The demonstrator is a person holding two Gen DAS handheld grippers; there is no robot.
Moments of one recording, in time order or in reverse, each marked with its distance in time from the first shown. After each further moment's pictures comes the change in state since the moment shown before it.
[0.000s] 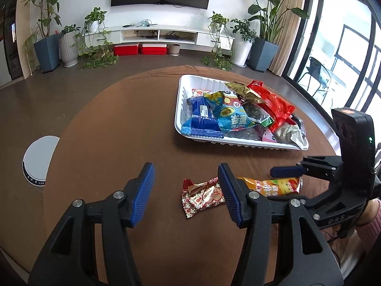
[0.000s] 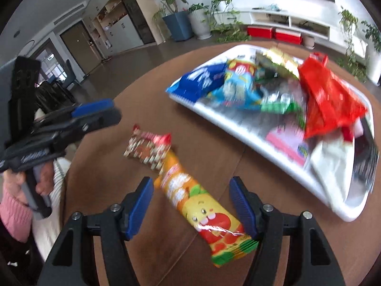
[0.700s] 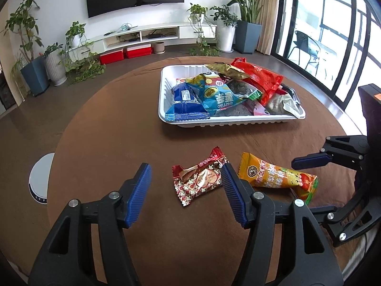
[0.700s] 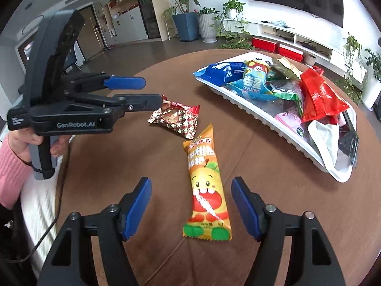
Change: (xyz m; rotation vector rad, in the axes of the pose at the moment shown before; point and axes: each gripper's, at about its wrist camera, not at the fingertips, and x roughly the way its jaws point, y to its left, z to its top) left arm 0.013 -0.023 -0.013 0.189 0.042 0.006; right arm -0.023 0.046 -0.041 -0.145 -0.025 -0.113
